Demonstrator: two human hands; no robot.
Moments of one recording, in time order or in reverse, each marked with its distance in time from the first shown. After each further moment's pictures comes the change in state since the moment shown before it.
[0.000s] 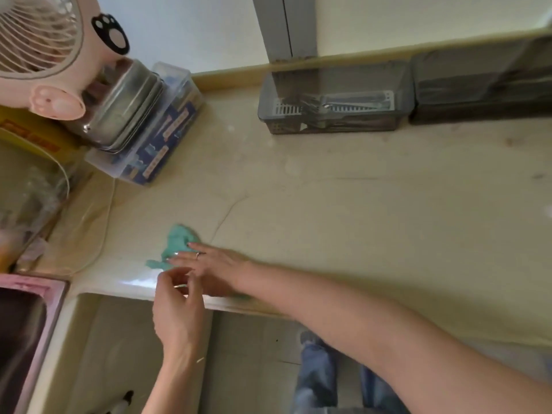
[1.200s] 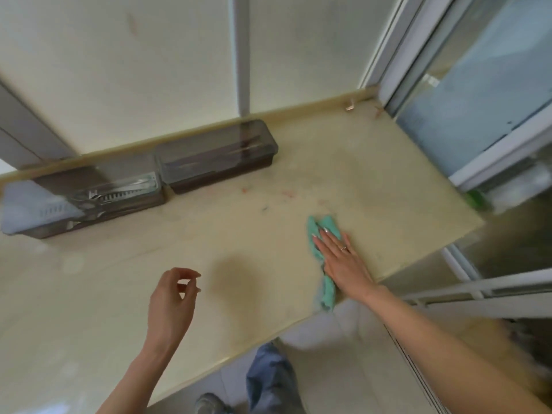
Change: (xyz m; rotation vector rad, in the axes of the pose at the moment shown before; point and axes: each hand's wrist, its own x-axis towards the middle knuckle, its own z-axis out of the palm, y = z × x) left_hand -0.138 0.189 0.137 -0.178 -0.633 0.648; right_hand -0.571 0.071 -0.002 -0.110 0.085 1.401
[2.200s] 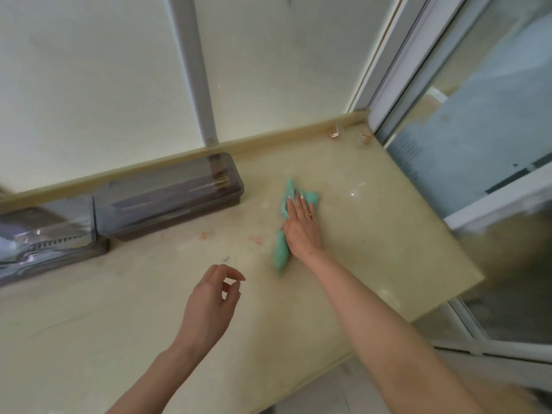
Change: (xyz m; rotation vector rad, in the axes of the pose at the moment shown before) left_hand 0.066 0.115 0.114 0.071 -0.229 0.216; right_hand 0.185 0.051 -0.042 0.209 0.196 0.144
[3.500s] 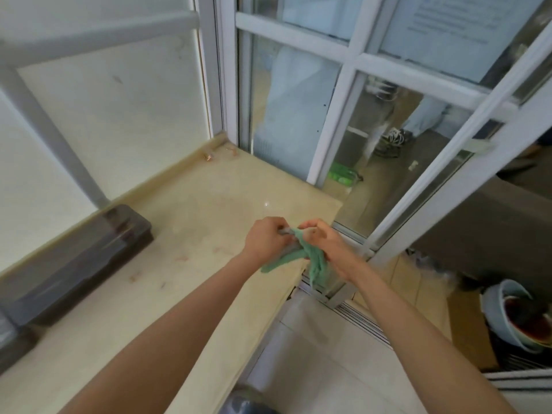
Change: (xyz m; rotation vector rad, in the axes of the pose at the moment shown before) left_hand -0.011 0.171 0.090 0.223 -0.518 0.577; right_hand -0.270 0.052 -0.149 1.458 0.286 0.542
